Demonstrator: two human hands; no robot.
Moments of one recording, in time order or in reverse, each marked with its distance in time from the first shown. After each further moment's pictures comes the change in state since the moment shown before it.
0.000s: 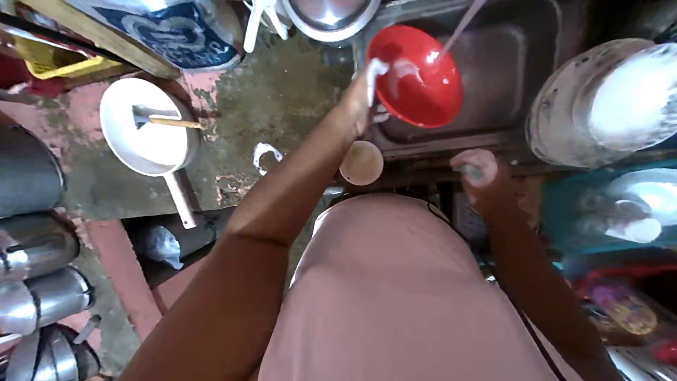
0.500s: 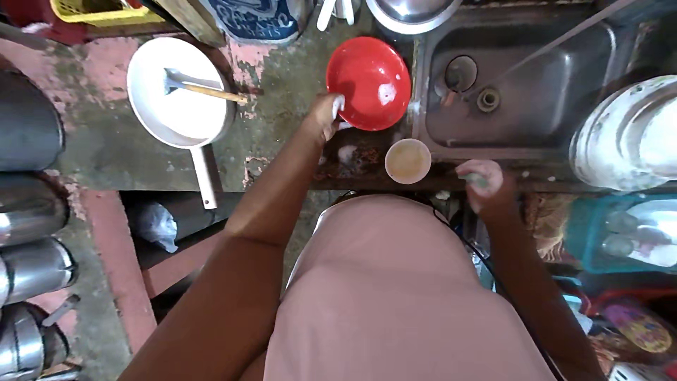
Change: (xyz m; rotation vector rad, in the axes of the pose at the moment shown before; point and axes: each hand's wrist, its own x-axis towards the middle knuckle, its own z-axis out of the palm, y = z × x) left_hand -0.014 -0.051 -0.219 -0.121 0.290 0.049; right_hand 0.009 -0.078 0.085 -0.049 -0.043 -0.004
